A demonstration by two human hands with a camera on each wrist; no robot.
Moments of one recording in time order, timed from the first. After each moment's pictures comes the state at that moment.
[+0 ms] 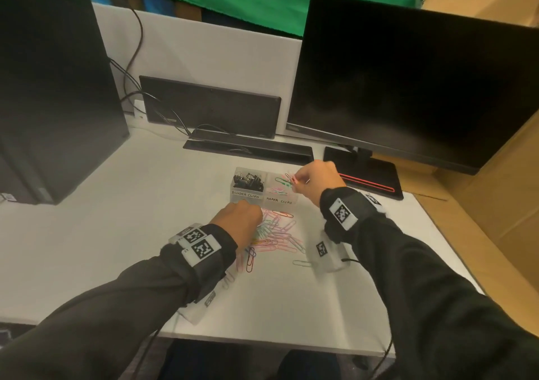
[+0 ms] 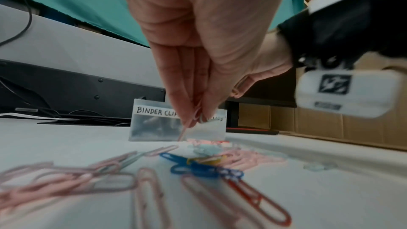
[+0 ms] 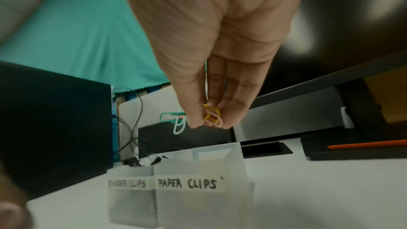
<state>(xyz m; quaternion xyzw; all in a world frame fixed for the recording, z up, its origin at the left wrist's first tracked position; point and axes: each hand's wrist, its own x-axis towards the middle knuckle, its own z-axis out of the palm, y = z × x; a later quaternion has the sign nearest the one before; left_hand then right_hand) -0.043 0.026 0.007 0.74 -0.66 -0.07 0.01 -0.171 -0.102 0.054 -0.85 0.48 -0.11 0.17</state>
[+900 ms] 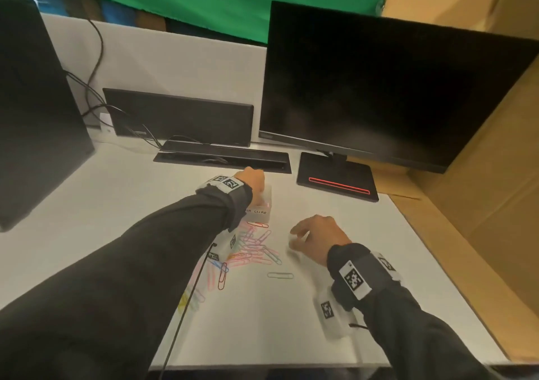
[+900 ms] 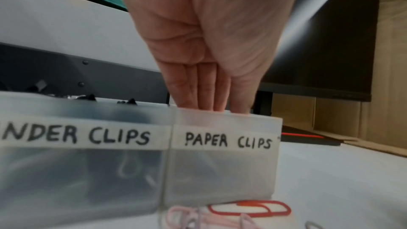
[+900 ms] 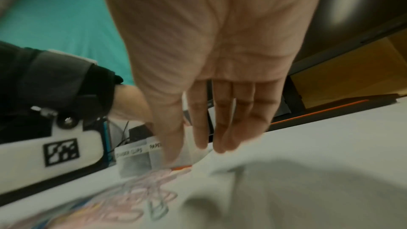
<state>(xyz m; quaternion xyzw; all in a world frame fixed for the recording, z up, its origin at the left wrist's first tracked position) -0.060 -0.103 0.037 0.77 -0.63 -0.13 0.01 -0.249 -0.073 0.013 -0.82 0.53 -0.02 0.23</state>
